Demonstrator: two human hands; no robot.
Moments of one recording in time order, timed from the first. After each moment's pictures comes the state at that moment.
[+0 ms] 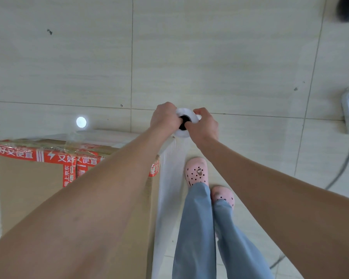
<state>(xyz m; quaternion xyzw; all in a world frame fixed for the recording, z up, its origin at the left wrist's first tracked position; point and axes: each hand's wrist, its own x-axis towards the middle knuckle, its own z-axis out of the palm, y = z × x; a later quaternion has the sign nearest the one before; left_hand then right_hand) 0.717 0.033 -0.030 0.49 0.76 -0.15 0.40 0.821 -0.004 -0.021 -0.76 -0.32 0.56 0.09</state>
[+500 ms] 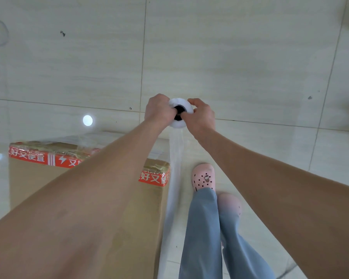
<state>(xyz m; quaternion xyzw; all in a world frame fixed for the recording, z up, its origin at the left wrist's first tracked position) 0.670 0.065 -0.033 0.44 0.81 -0.07 0.38 0.782 0.040 -0.025 -0.72 -0.33 0.60 0.12</state>
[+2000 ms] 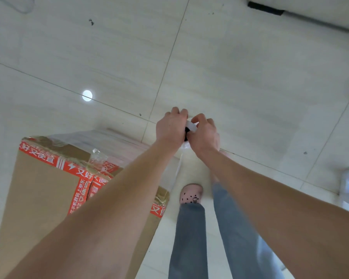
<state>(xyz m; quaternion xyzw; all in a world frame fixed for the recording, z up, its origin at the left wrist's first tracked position) 0.655 0.109 -0.005 0.57 0.76 -0.14 0.28 0.751 0.116 -0.011 -0.67 -0.55 0.49 -0.07</state>
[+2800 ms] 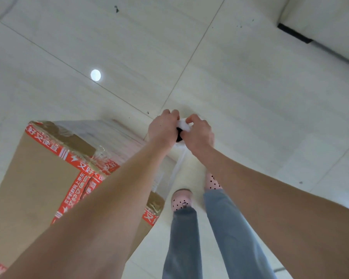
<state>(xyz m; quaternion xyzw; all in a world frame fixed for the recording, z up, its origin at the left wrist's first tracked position) 0.611 0.123 -0.007 0.43 0.83 -0.10 0.33 0.706 0.156 -0.011 -0.61 -0.58 0.53 -0.13</state>
